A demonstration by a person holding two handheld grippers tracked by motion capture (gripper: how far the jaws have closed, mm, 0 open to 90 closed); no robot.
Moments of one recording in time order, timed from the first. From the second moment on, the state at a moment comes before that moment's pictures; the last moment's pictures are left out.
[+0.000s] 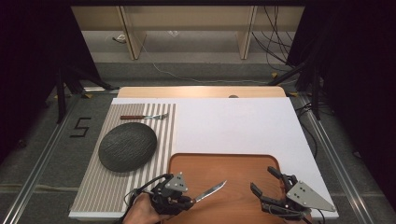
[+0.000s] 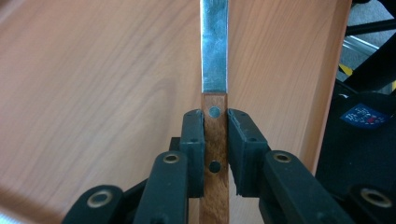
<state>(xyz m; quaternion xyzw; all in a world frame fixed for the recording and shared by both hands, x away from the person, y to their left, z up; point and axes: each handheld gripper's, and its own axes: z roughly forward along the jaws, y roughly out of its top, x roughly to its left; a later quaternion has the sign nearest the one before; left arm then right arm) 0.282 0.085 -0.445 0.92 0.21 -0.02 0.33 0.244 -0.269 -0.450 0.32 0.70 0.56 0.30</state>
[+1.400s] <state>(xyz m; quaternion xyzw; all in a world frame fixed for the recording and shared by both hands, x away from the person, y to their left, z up) 0.279 0.067 -0.452 0.90 0.21 0.03 0.37 0.244 -0.270 -0.449 0.32 0.70 0.56 0.30</state>
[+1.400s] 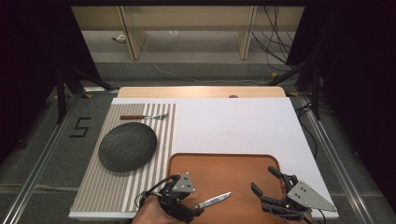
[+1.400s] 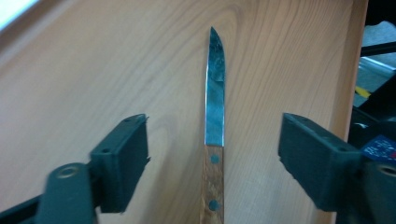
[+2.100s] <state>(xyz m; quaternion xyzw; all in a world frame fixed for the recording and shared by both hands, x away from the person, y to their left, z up) 0.267 0.047 -0.456 0.91 0.15 0.04 0.39 0.244 -0.269 -0.450 0.32 0.70 0.56 0.30</state>
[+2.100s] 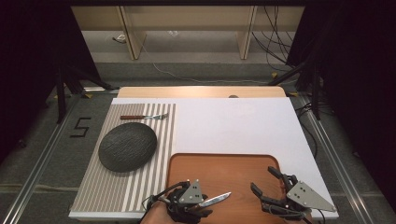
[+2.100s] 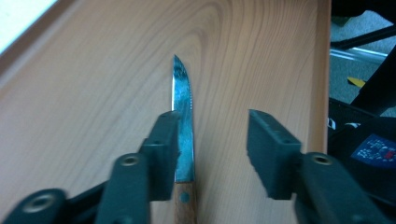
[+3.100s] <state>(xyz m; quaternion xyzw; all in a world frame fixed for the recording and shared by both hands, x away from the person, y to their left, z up) 0.274 0.045 -0.479 0.93 0.16 0.03 0.34 0.244 -0.270 -0.449 0.32 0.70 0.56 0.30</state>
